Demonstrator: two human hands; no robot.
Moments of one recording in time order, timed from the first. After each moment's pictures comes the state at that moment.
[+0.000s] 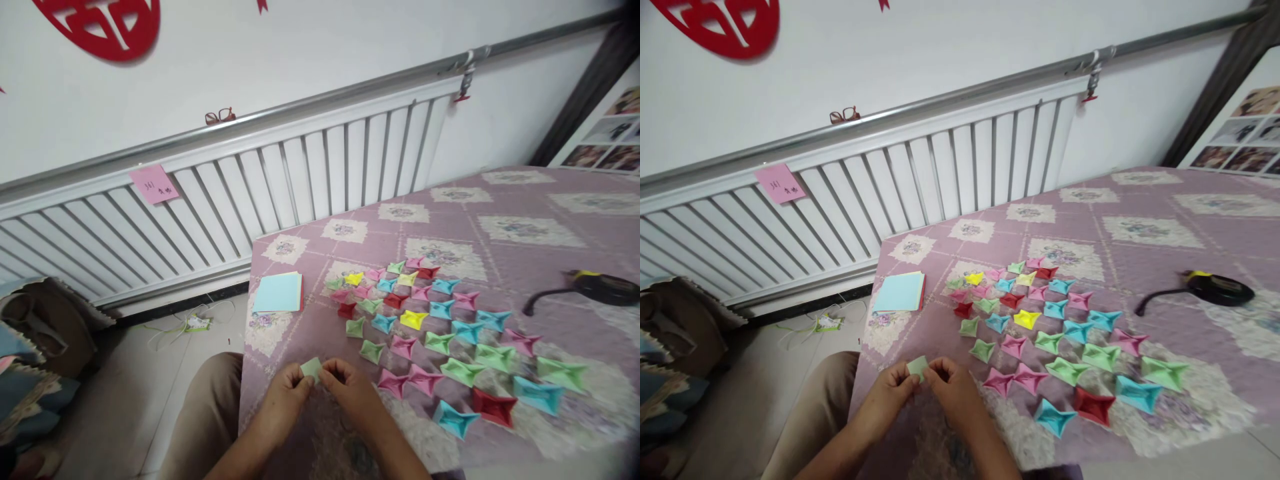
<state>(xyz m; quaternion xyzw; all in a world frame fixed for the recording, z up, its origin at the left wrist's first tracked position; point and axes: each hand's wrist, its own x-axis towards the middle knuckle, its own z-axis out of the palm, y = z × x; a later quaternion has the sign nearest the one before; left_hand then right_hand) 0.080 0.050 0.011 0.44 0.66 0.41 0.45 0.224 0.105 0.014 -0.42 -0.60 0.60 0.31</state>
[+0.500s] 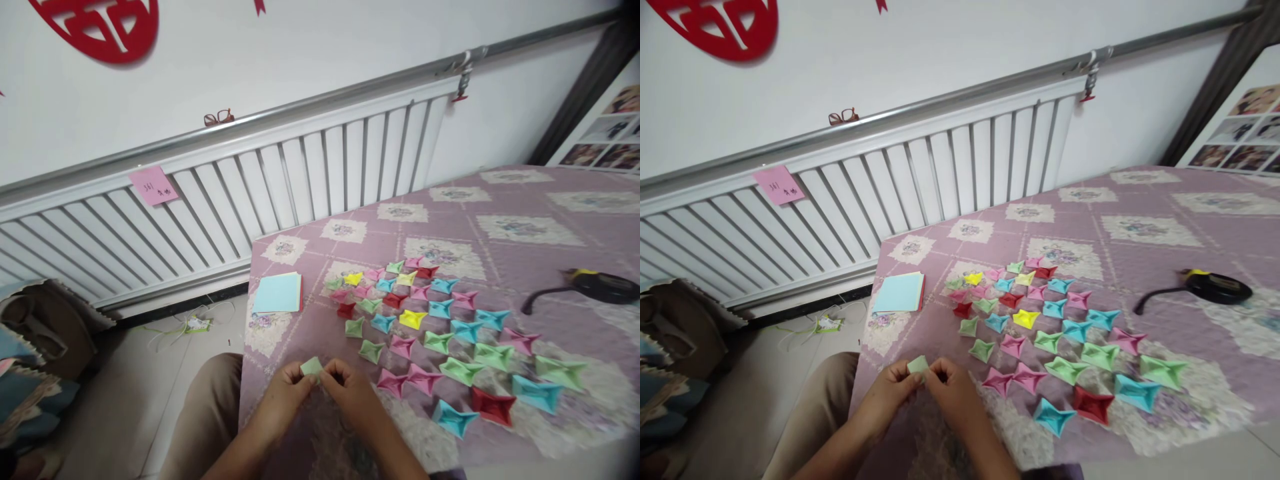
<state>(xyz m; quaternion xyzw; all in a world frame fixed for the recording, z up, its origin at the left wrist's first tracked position) 0.084 0.058 0.024 0.40 0.63 0.42 0.51 0.225 0.103 0.011 -0.43 -0.63 0.57 0.31</state>
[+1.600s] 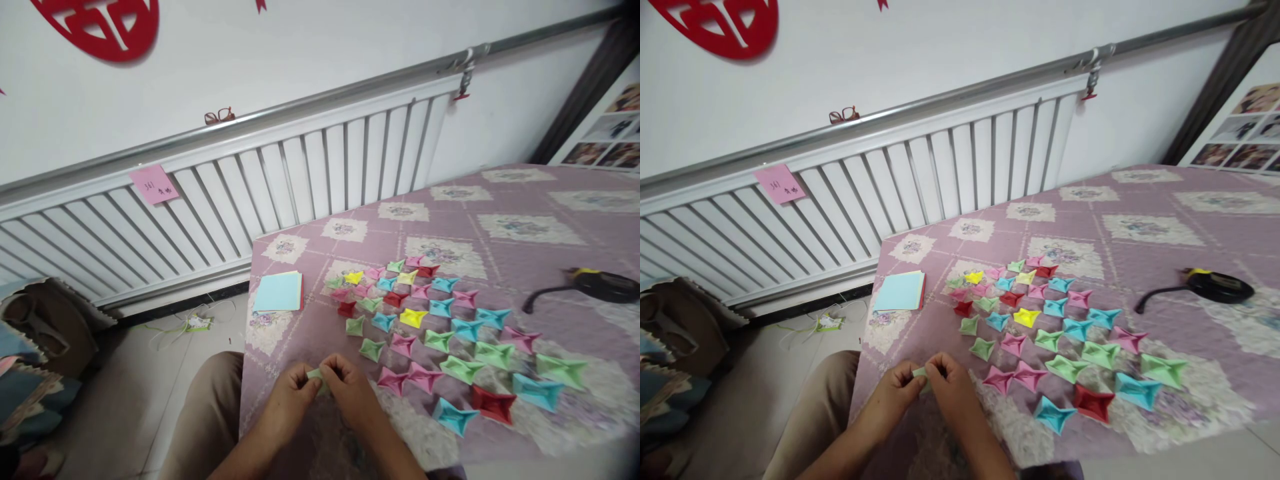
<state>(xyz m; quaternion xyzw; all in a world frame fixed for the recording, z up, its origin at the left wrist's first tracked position) 0.090 0.049 0.020 0.47 0.63 0.42 0.46 0.219 0.102 0.011 -0.43 -0.59 0.58 0.35</state>
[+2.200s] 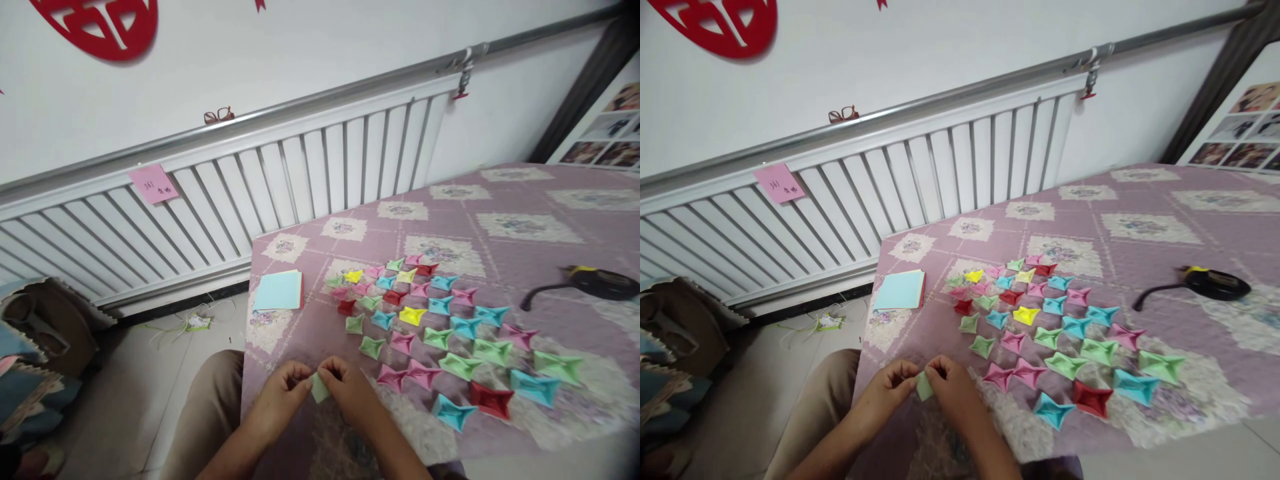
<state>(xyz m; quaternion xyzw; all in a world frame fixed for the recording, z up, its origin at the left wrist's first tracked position) 0.070 0.042 0.014 0.48 0.63 0.40 0.46 0.221 0.103 0.010 -0.44 -0.64 0.56 0.29</state>
